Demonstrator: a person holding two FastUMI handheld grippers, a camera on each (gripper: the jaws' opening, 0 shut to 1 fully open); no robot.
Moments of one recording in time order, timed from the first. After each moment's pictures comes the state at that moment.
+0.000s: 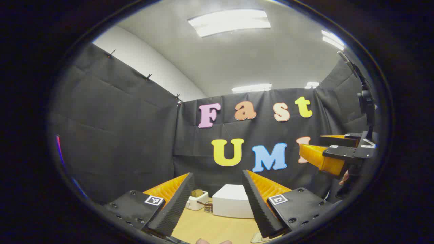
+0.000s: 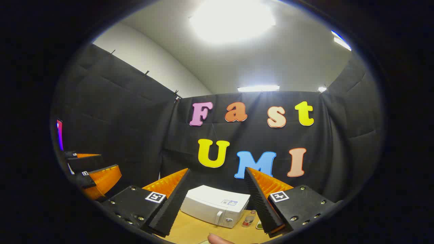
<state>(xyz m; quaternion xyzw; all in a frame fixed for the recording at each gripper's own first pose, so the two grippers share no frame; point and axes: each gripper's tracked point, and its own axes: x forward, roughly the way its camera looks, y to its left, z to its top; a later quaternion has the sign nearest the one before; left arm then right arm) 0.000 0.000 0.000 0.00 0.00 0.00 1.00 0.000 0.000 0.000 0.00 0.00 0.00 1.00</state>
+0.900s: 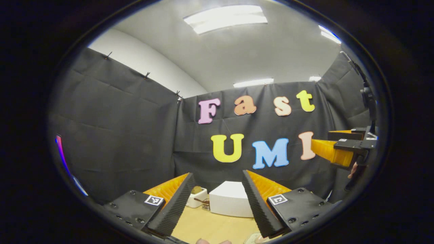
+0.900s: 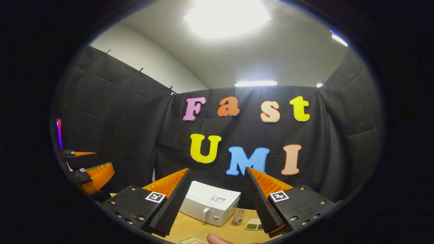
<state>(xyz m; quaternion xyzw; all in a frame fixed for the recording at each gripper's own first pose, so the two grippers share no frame) 0.018 -0.057 -0.019 0.01 0.02 0.03 1.00 0.015 -0.074 -0.018 0.00 0.01 0.00 1.00</state>
